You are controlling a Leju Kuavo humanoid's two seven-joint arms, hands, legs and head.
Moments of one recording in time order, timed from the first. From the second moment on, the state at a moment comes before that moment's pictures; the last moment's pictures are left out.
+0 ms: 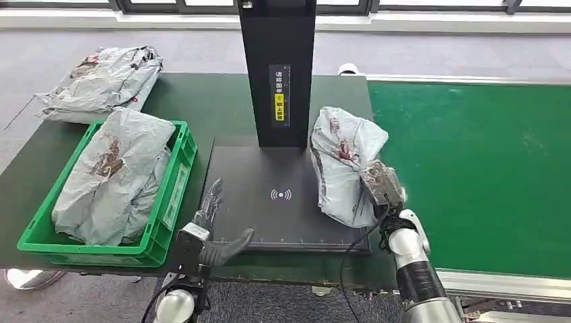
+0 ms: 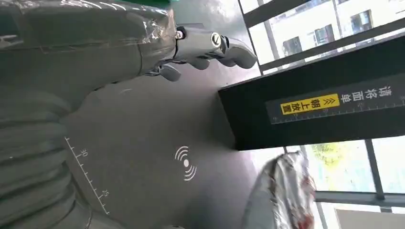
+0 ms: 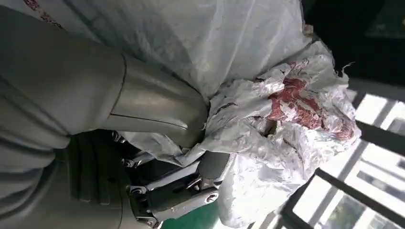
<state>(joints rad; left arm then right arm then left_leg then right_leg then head) 0.03 -0.23 -0.17 -1.40 -0.22 -0.07 -0.38 -0.40 0.11 0.07 -0.94 0.44 0.04 -0.32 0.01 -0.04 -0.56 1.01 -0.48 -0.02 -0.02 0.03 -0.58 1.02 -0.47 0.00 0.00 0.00</state>
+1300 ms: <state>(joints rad) -0.06 -0.22 -0.28 -1.29 -0.18 -0.08 -0.43 -0.44 0.34 0.31 -0.64 0.23 0.19 -0.54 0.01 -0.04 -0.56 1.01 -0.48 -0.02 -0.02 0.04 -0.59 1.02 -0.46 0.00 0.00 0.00</state>
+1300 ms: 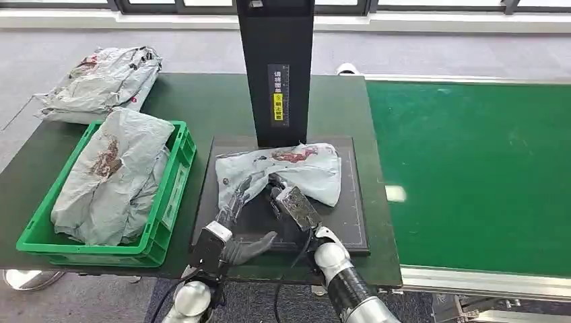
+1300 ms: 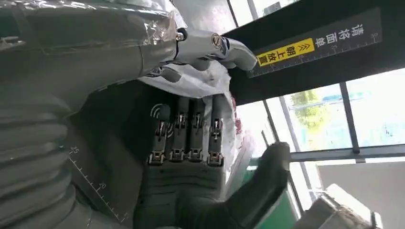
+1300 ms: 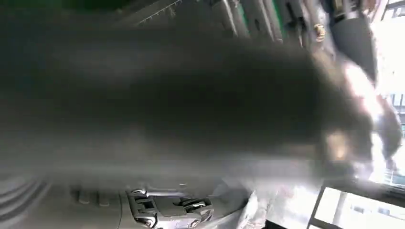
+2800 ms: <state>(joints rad) 0.06 -0.22 -0.21 -1.42 -0.28 -0.04 -0.39 -0.11 0.14 0.22 -1.43 0.32 0.15 -0.38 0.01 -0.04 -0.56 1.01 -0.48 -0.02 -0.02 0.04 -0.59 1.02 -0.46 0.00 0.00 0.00</state>
